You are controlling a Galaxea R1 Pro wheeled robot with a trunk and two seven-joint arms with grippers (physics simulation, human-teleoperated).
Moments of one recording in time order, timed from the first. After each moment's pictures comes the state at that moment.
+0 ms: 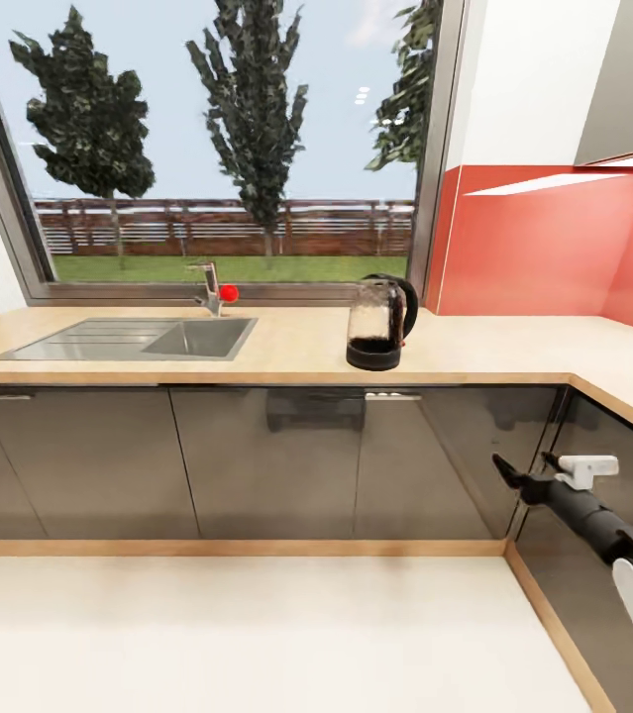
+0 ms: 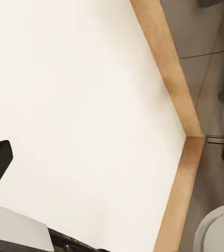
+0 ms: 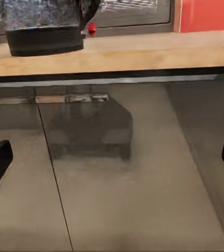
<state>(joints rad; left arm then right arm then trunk) 0.07 0.24 0.27 -0.10 0.80 -0.02 -1.09 -0.27 -0.32 -0.25 -1.53 -0.31 0.28 0.36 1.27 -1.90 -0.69</state>
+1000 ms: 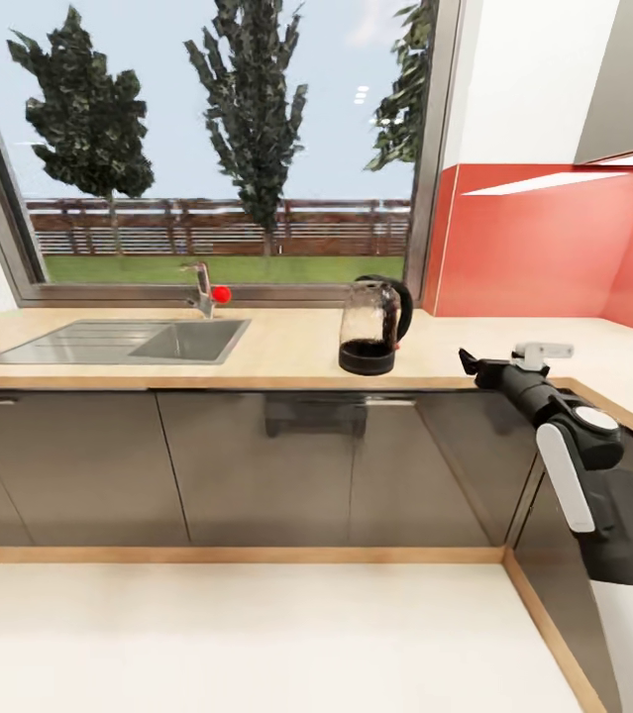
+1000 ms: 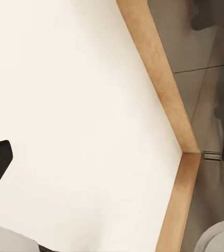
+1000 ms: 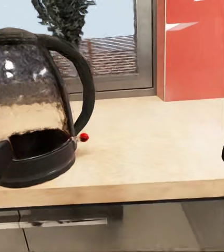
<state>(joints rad) 0.07 0.21 0.34 -0.10 0.79 -0.07 -1.08 -0.72 -0.25 -0.01 -1.53 -0.32 0.52 -0.01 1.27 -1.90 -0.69</state>
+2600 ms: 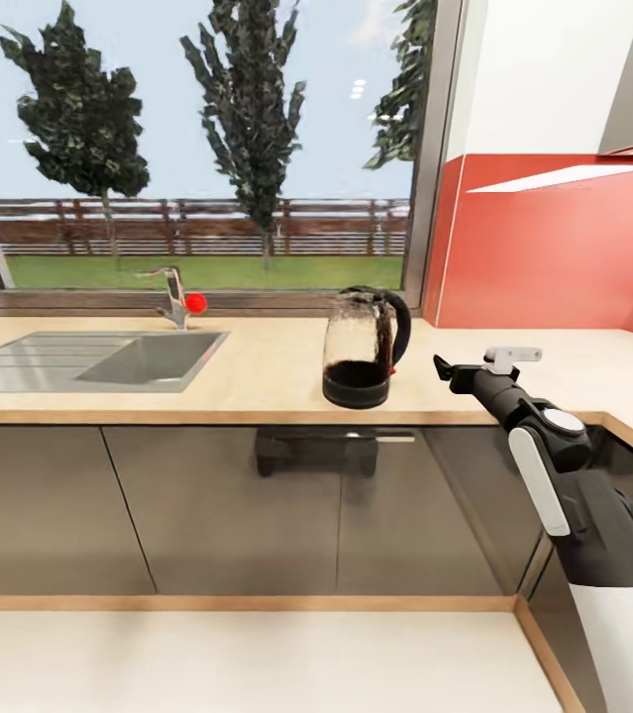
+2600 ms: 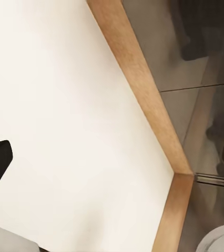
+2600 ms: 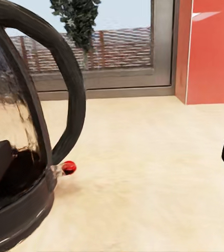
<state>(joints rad) 0.07 0.21 0.35 -0.10 0.79 -0.07 -1.08 -0.72 -0.21 0.08 -1.53 -0.33 0.52 -0.05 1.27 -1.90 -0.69</state>
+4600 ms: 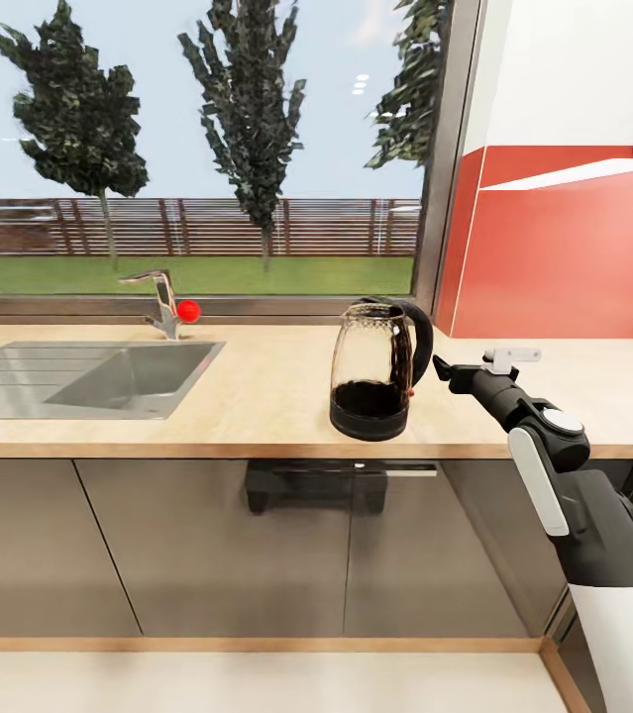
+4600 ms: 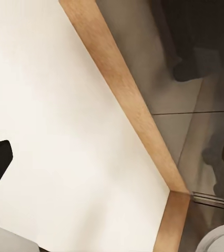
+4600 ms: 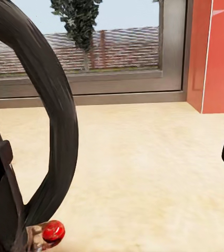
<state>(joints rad) 0.07 0.21 0.35 -0.10 0.79 -0.07 -1.08 -0.72 -0.21 0.08 -1.53 -0.33 0.52 -0.04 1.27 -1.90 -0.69</state>
